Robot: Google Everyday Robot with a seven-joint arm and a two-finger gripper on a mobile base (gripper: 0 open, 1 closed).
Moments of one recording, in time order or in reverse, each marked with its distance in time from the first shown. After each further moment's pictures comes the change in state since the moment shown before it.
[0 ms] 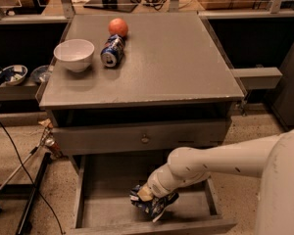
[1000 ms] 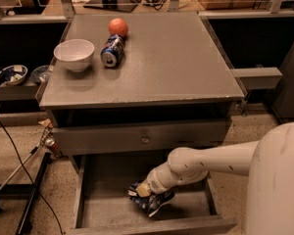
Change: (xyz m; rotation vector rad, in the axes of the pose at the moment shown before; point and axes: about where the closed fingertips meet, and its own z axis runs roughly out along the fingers) arm -0.007 -0.026 0.032 -0.030 -0.054 0.056
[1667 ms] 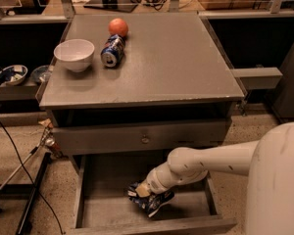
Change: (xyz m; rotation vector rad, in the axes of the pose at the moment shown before) arm 0.000 0.000 0.000 0.000 0.000 0.000
